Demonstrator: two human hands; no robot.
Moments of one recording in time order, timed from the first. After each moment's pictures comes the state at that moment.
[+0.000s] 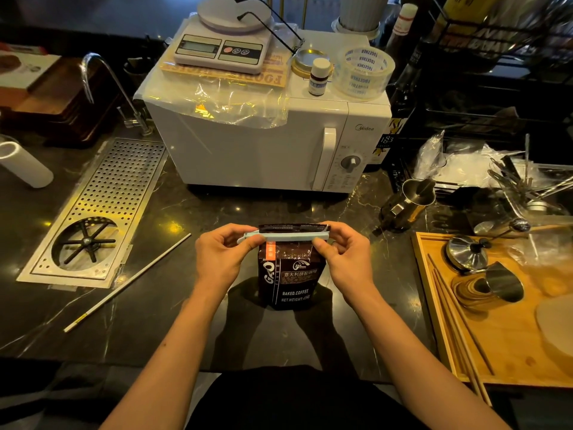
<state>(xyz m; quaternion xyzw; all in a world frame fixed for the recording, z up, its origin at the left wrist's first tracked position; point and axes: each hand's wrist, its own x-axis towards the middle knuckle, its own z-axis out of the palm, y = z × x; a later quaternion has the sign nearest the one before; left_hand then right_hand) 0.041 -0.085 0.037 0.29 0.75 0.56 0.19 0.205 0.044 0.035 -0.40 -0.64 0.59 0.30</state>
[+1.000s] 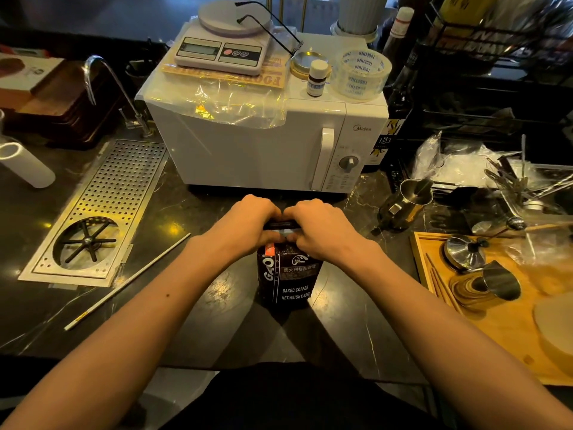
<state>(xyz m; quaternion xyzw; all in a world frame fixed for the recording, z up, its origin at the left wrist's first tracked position) 0.022 -0.032 0.089 0.62 0.75 0.15 0.17 0.158 0.061 0.102 -0.22 -0.97 0.14 -0.02</state>
